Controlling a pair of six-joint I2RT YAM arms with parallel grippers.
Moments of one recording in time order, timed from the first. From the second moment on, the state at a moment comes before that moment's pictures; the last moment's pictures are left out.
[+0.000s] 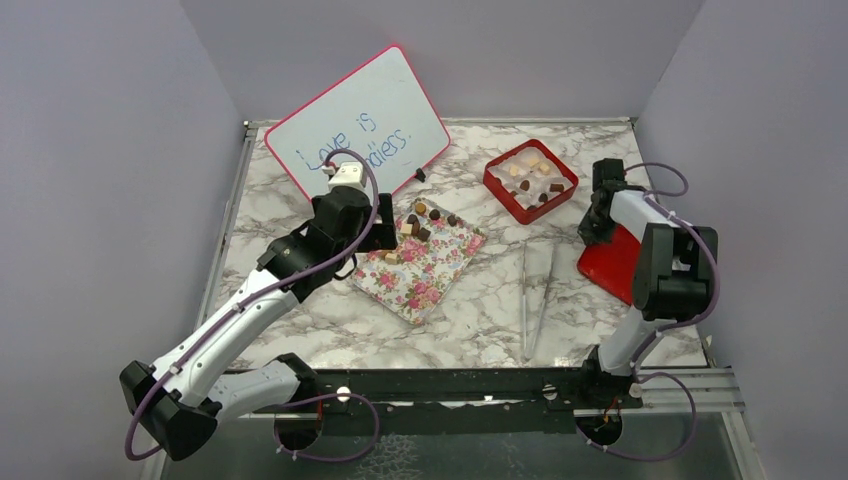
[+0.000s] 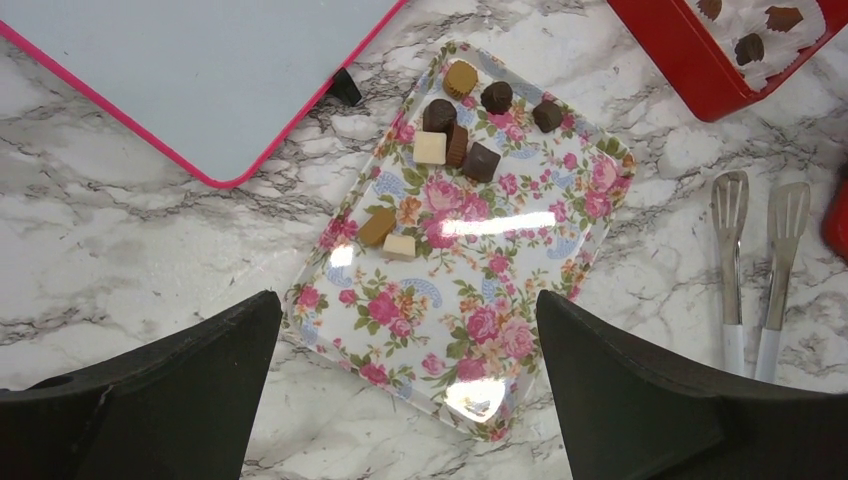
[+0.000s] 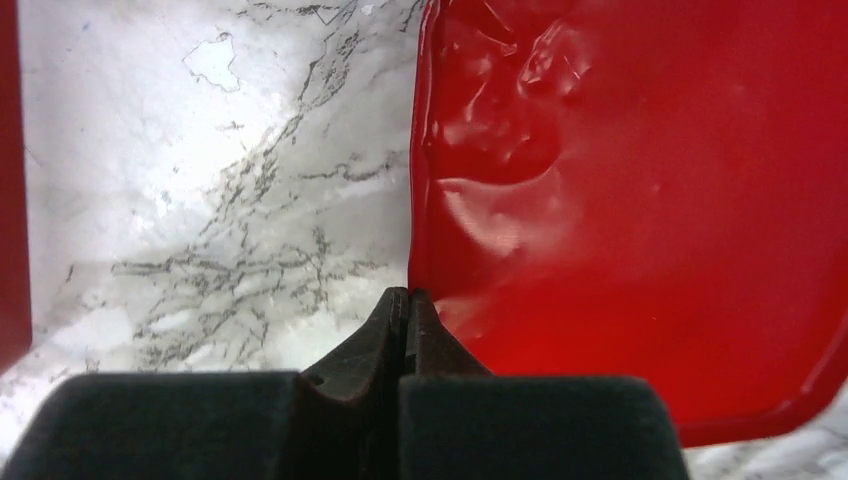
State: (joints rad) left arm -0.68 1.03 1.06 -0.63 -0.36 -0.48; right arm -0.09 1.77 1.12 -0.55 0.26 0.49
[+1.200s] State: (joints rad) left arm -0.67 0.96 0.82 0.07 0.47 0.68; right arm 0.44 1.35 1.60 -1.05 -0.21 0.34
